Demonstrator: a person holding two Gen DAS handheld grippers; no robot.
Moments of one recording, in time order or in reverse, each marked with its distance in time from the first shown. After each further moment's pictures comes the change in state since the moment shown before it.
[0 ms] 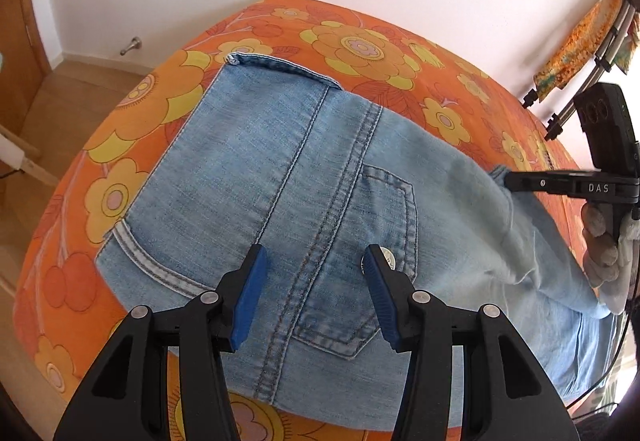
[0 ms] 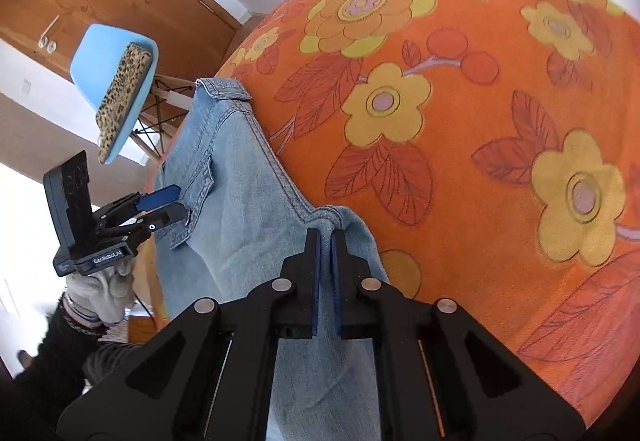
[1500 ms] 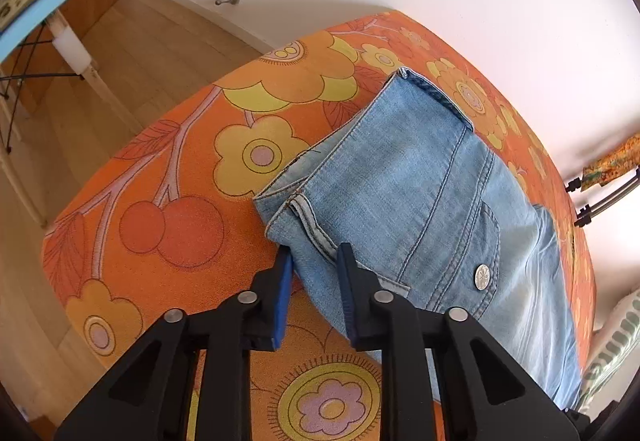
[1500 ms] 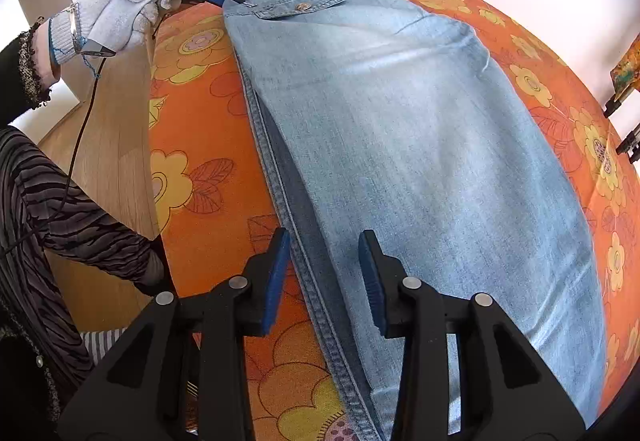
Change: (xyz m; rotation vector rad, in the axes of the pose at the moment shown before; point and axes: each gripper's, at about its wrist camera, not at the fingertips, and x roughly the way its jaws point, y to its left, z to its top) left arm -0.018 0.093 -0.009 -0.358 -0.015 0.068; right arm -0.037 0.124 -0.236 -0.343 -0.018 -0.345
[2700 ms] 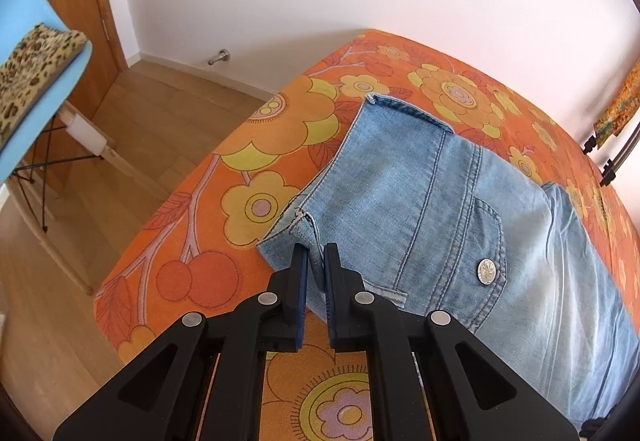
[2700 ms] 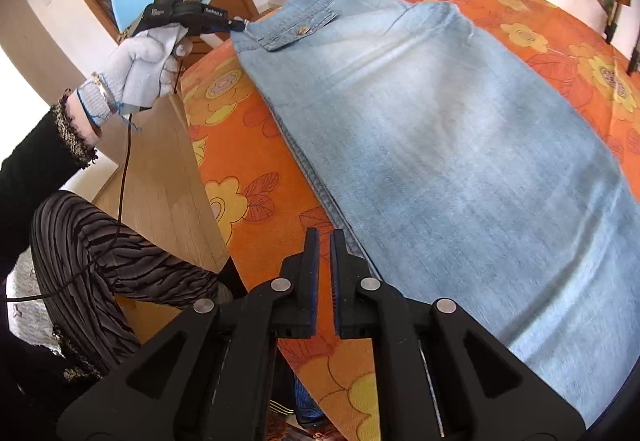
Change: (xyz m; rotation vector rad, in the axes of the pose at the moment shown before) left arm -0.028 -0.035 -0.005 0.228 -0.131 0.142; right arm -0.039 -0.010 -0.025 0.258 -0.093 0.176
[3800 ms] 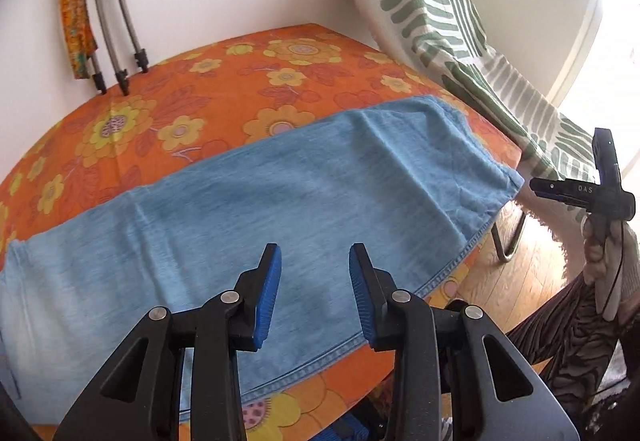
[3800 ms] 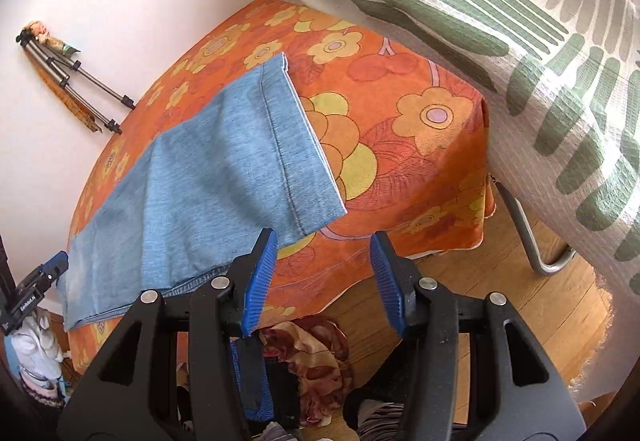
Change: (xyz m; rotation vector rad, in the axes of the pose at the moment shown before) left arm -0.166 -0.457 -0.240 1.018 0.093 -0.715; right arm -0.305 -0.186 -0.427 1.253 -0.471 -0.576
